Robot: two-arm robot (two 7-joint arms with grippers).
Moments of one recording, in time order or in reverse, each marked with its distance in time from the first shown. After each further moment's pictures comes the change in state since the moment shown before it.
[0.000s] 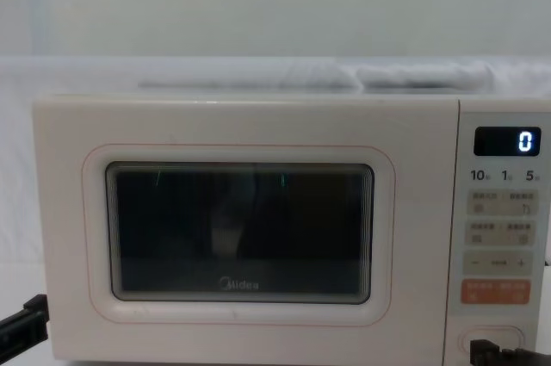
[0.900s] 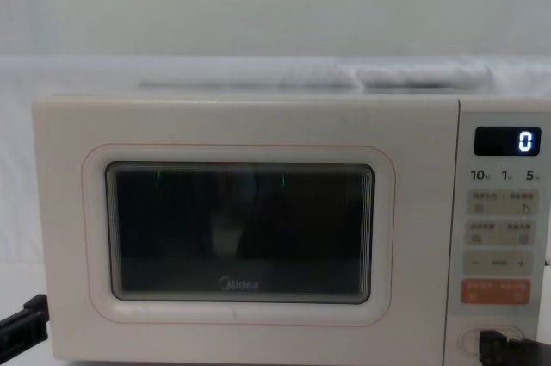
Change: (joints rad) left arm 0.000 0.000 0.000 0.000 0.000 0.000 0.000; right arm 0.071 -0.021 0.028 0.091 -0.012 -0.021 -0.021
